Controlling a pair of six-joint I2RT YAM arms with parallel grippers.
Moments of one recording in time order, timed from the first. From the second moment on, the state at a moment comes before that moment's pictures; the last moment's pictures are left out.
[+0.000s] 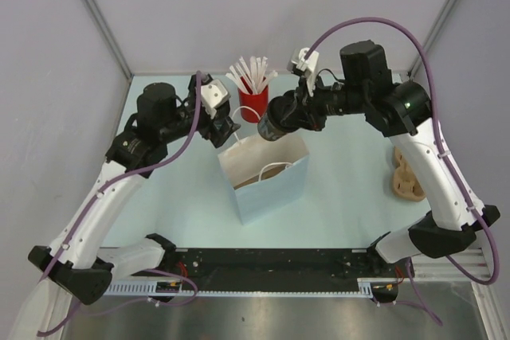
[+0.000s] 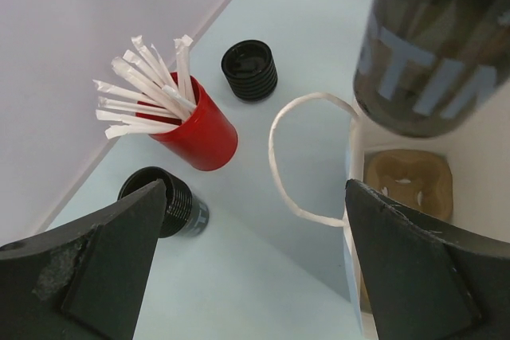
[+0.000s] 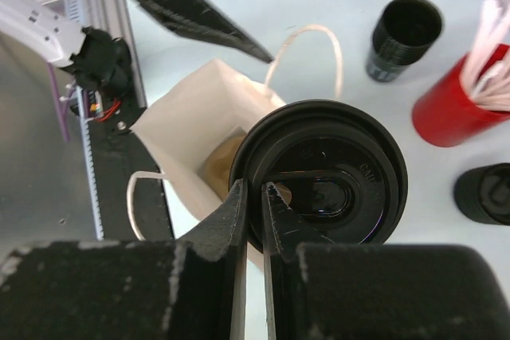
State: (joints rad) left arm -0.49 1.10 1.33 -0.52 0.35 0.39; right arm 0.62 1.46 2.02 -1.06 -0.62 -0.27
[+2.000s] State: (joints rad) left arm -0.47 1.16 1.27 -0.43 0.38 0.31; right arm 0.83 1.60 1.73 -1.02 -0.23 -0.23
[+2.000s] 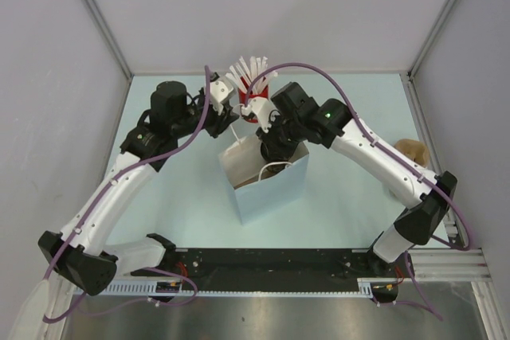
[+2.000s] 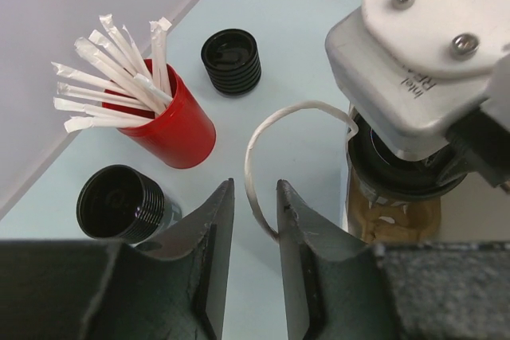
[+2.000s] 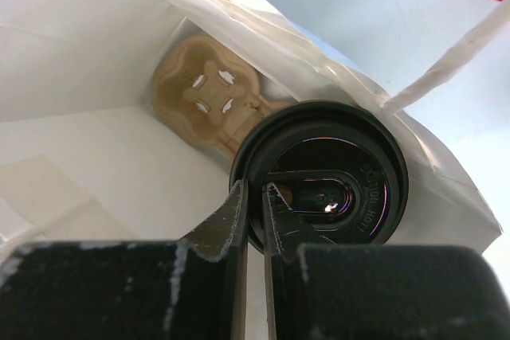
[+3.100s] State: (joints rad) left arm -0.47 1.19 1.24 -0.35 0.26 0.22; right arm 0.82 1.62 1.60 -1.01 -0.24 -0.28
